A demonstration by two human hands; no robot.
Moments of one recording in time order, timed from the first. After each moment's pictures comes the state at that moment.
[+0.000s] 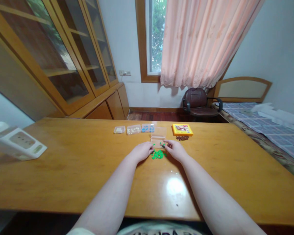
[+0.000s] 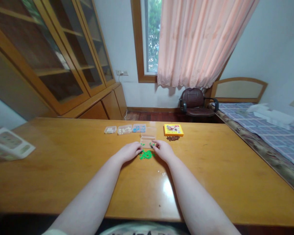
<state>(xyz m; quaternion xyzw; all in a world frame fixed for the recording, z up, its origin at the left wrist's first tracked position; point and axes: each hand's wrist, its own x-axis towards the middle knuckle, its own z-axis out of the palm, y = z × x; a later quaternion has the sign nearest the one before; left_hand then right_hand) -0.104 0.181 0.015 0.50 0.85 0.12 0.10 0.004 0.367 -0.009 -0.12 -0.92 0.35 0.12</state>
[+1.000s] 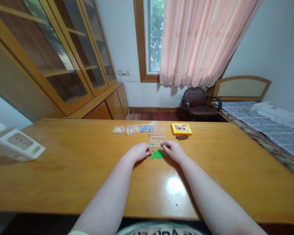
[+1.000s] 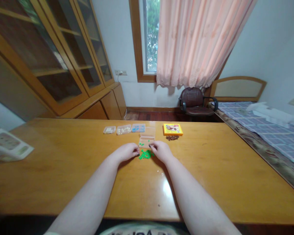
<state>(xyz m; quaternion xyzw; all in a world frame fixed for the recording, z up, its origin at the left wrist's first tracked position) -0.111 0.175 0.014 0.48 0.86 0.12 0.15 0.006 0.361 -0.013 -0.07 -0.93 0.31 0.17</state>
